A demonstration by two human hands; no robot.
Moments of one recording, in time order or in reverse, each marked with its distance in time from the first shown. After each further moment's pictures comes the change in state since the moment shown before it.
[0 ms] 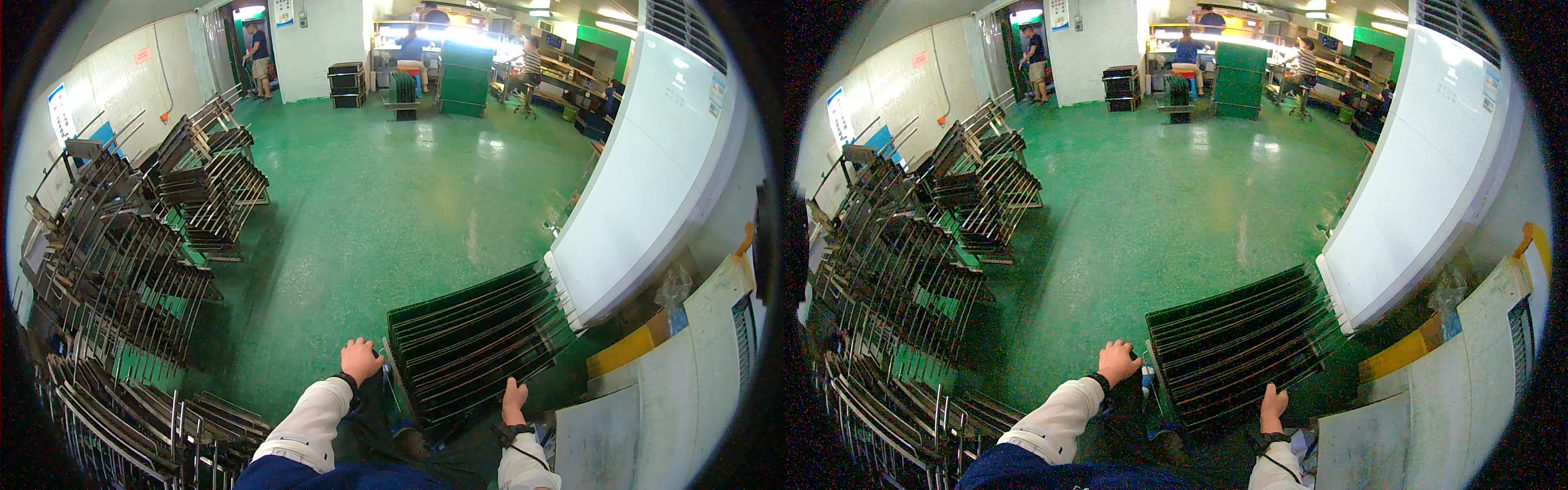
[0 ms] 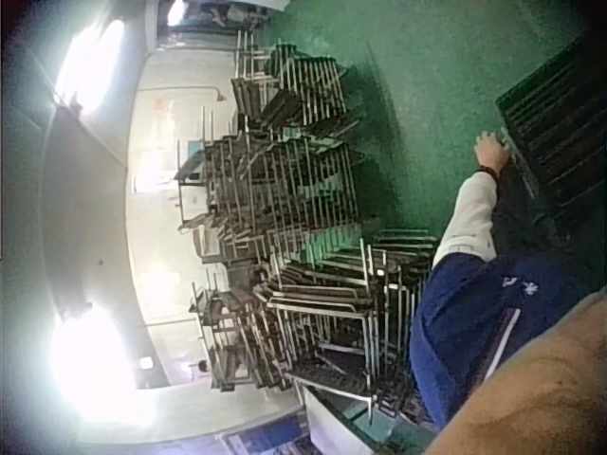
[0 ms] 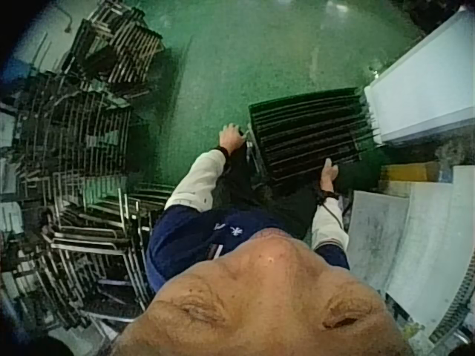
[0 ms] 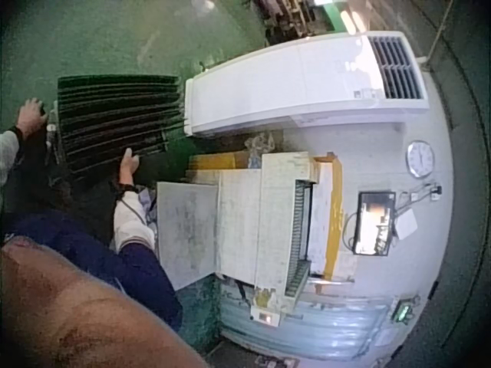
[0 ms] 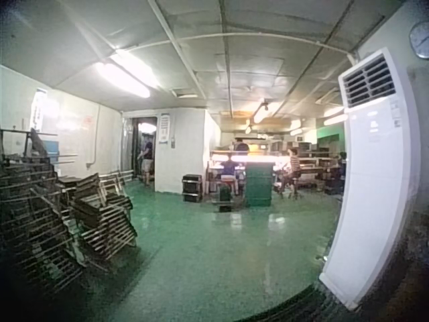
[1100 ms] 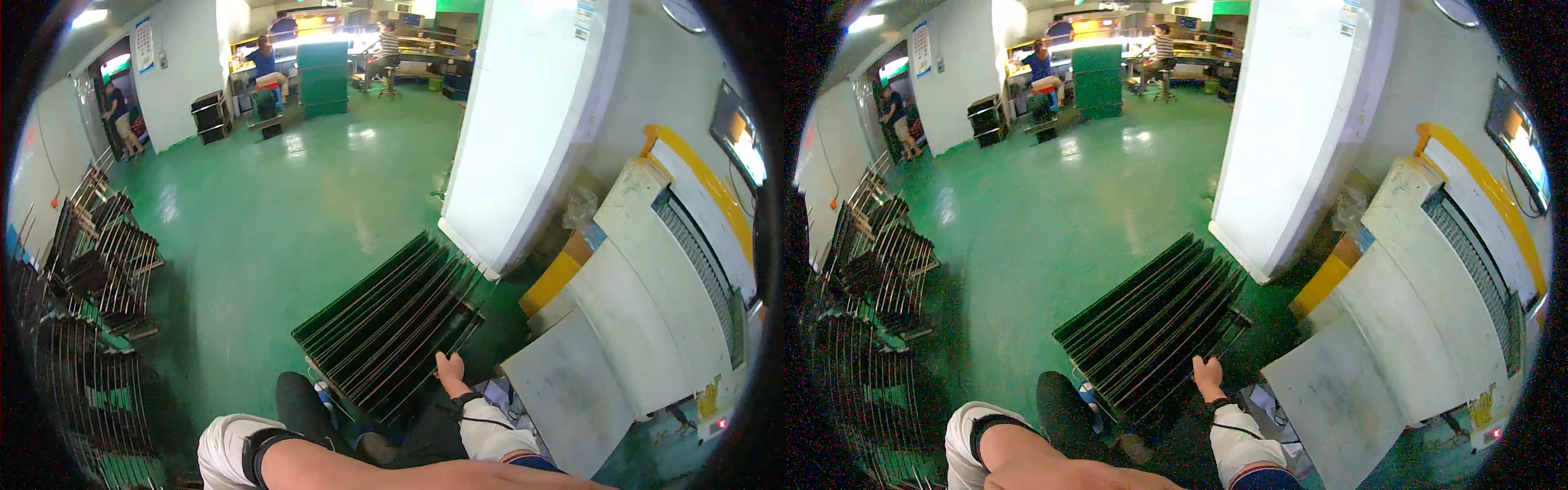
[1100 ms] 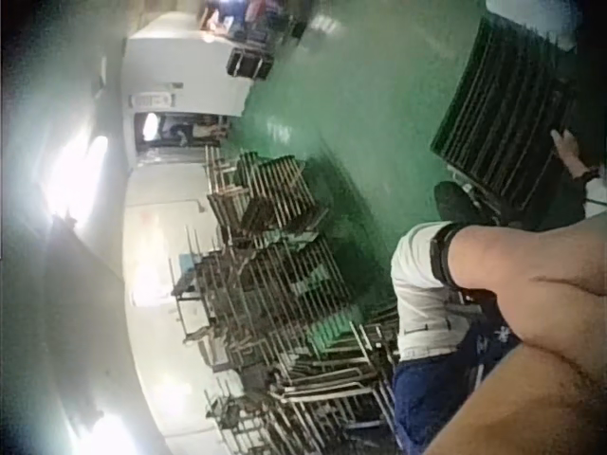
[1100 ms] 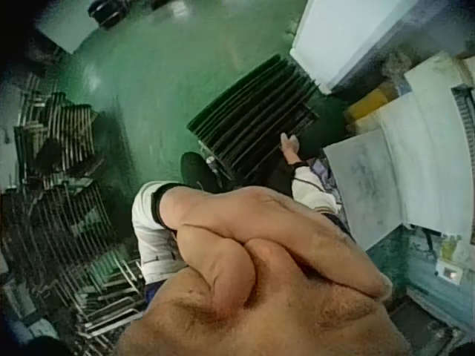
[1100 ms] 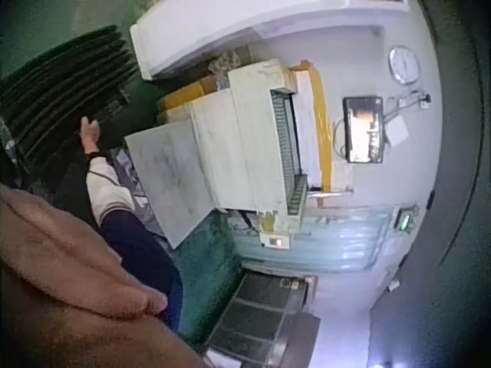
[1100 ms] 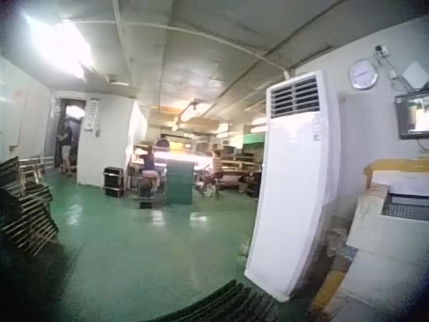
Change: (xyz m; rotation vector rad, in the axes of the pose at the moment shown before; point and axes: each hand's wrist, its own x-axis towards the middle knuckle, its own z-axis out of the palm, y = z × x) left_hand -0.225 0.281 -0.330 -2.376 -1.328 1.324; right_hand 0.011 0.036 0.003 0.093 0.132 -0.080
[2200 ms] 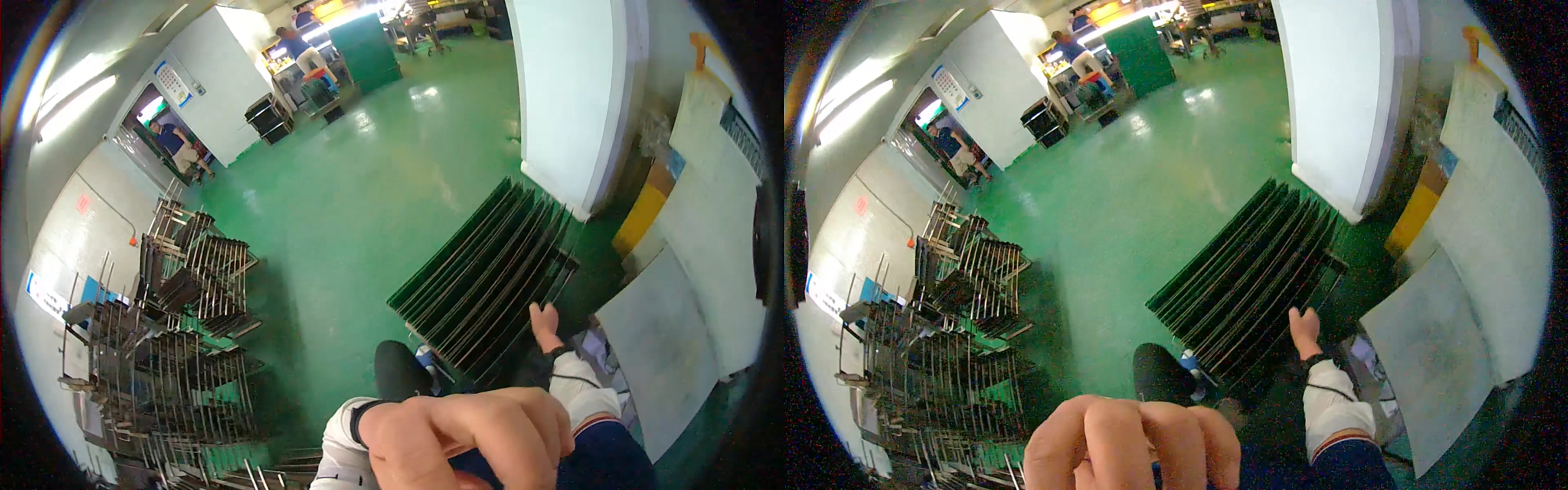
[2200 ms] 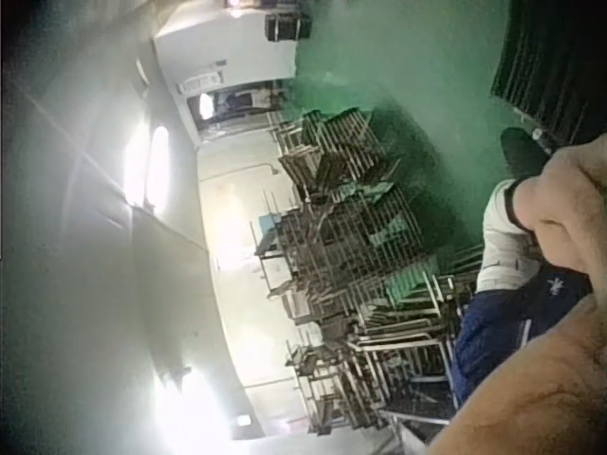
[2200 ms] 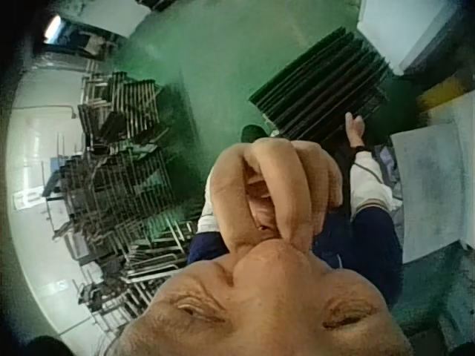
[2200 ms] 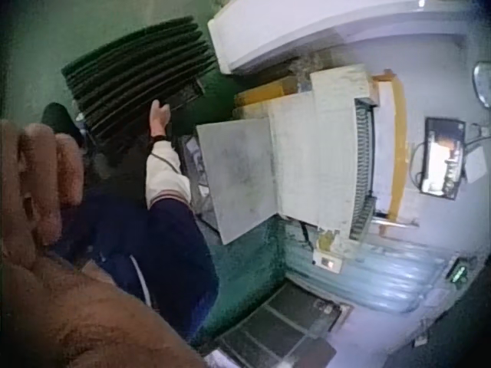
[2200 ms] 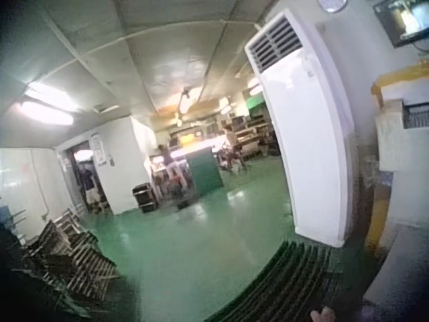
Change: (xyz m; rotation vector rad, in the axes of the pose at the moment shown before) left_hand -0.013 0.006 -0.048 0.519 -0.054 0.375; right_hand -0.012 -0.021 0.002 -0.148 0.058 -0.035
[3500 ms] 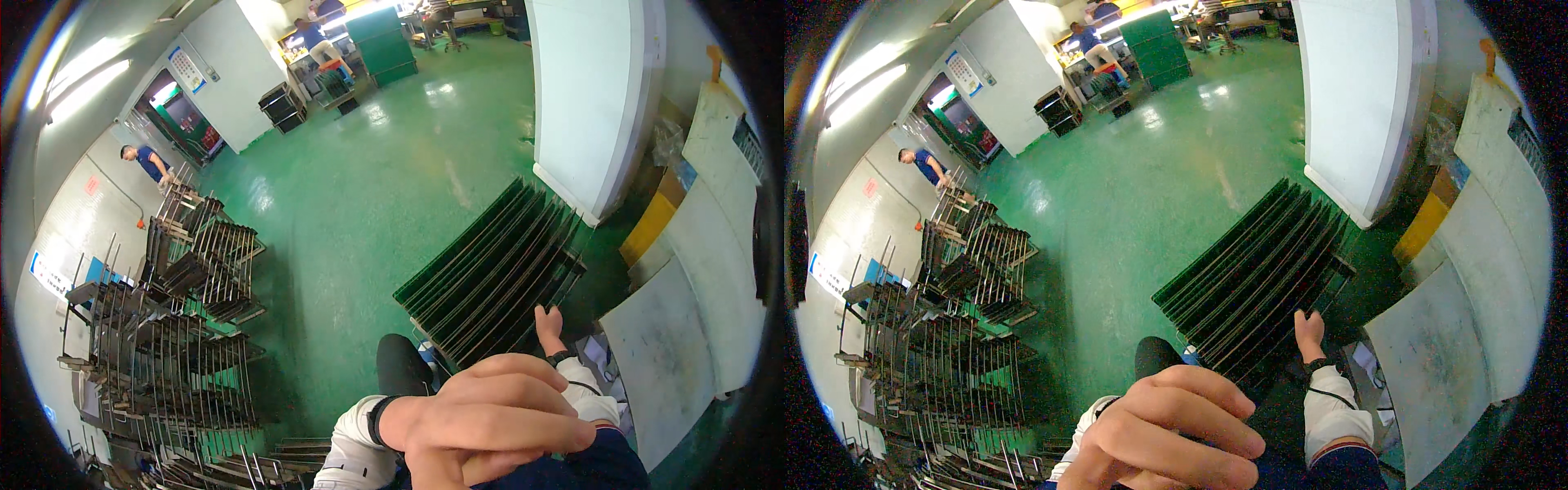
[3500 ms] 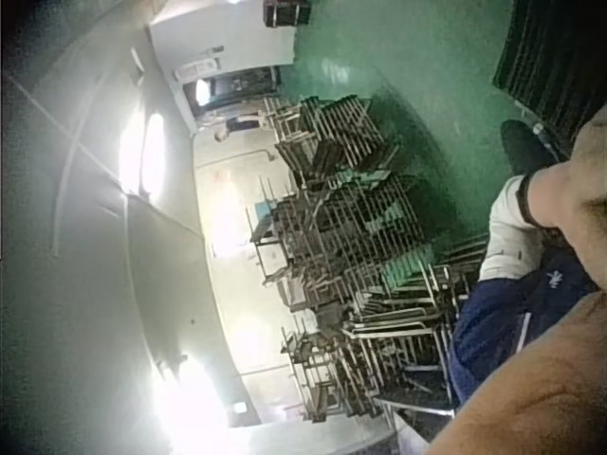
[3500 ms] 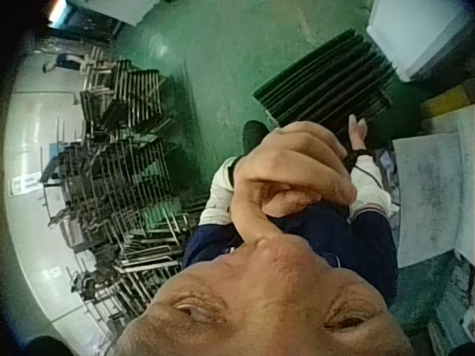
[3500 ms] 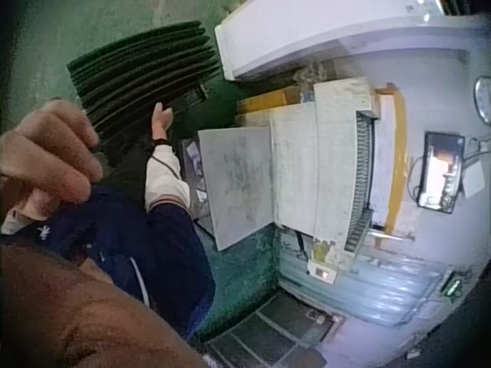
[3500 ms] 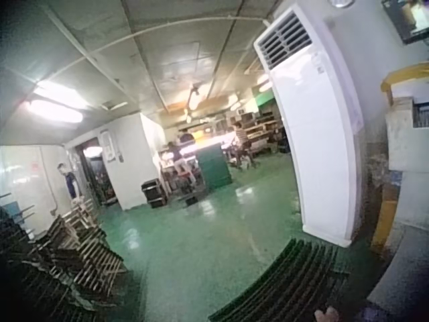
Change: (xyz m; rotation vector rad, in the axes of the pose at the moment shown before) left_hand -0.002 0.023 -0.018 0.885 -0.298 0.056; right_hand -0.002 -0.022 -0.019 0.022 -0.213 0.120
